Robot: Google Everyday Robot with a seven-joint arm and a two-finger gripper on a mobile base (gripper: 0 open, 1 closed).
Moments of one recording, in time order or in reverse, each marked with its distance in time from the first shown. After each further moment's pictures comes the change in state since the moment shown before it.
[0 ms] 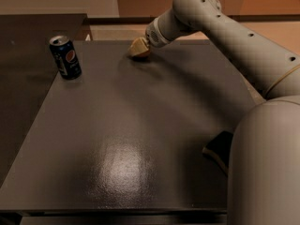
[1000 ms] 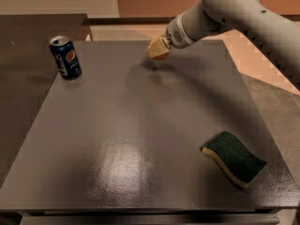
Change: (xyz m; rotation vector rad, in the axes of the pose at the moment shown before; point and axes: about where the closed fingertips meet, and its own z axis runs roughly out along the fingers) arm 0.028 0.018 -0.089 0.025 0.007 -0.009
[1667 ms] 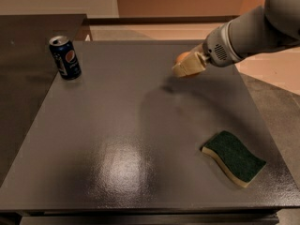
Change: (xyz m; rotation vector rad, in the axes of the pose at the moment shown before) arm 0.062 0.055 -0.119 0.016 0.032 0.031
